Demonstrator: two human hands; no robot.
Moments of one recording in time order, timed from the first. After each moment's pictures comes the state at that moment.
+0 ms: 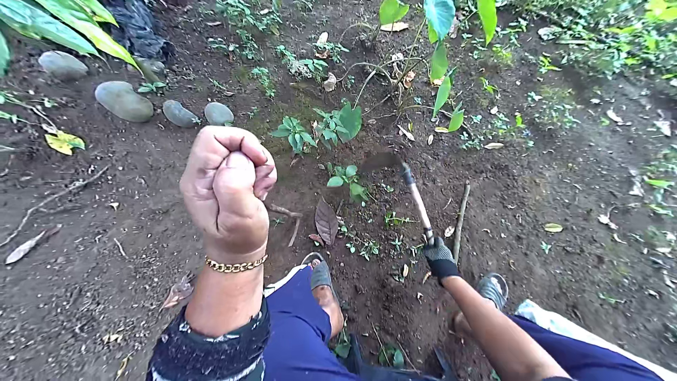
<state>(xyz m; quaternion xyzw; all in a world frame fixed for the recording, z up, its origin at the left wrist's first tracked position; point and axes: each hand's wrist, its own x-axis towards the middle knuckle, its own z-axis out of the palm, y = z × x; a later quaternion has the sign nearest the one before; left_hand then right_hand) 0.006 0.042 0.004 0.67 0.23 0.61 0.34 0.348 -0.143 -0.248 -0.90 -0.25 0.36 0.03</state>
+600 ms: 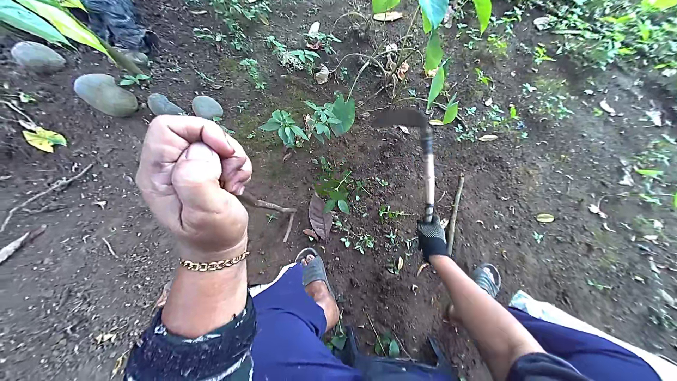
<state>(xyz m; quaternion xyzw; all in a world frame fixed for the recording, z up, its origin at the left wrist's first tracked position) 0.002 0.043 0.002 0.66 0.23 0.62 0.34 0.340 -0.108 -0.227 -0.91 -0.20 0.32 0.18</state>
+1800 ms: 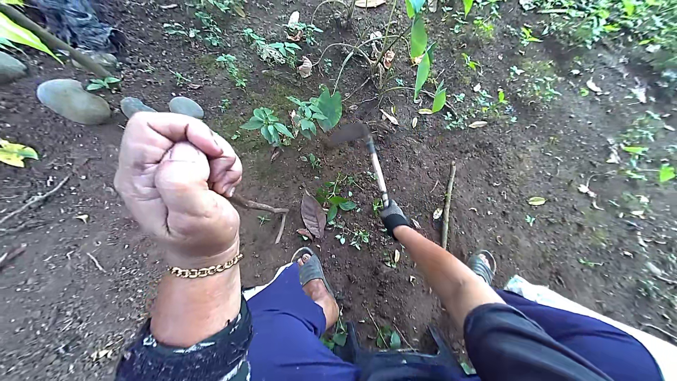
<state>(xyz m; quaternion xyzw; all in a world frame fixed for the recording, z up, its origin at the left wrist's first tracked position) 0.015 0.043 -0.001 0.68 0.23 0.60 0.36 0.312 -0.044 -0.266 -0.86 -0.28 0.42 0.04</state>
